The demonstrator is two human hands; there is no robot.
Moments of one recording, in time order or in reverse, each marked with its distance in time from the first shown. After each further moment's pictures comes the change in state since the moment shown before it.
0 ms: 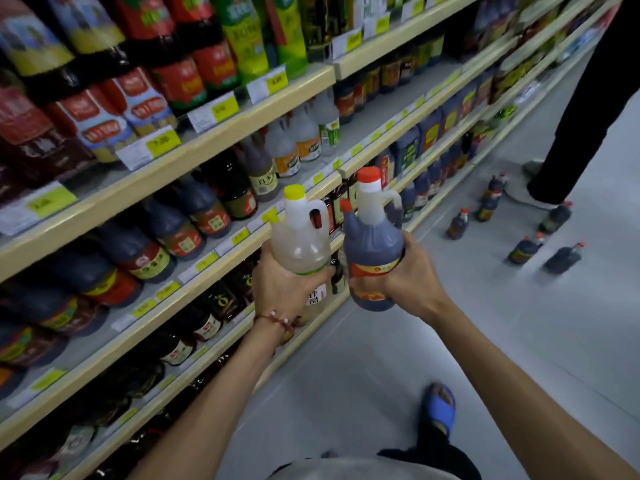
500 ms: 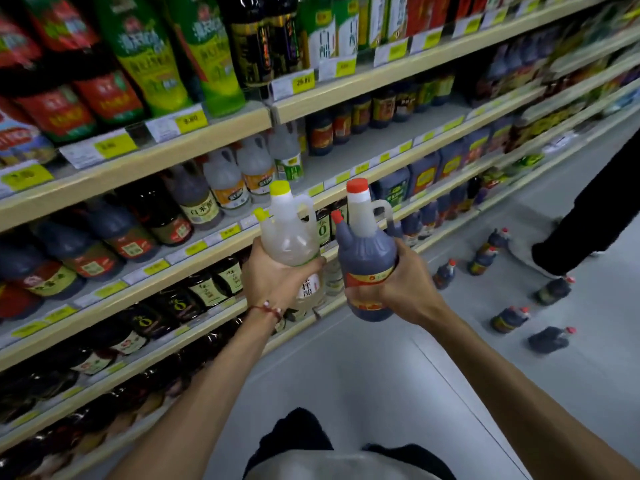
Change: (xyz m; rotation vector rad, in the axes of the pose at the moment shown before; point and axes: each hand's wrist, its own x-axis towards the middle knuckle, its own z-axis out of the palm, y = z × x) left_hand 0.086 0.120 0.218 0.001 0.229 -0.167; right_hand 0.205 0.044 -0.191 -0.125 -0.258 -0.051
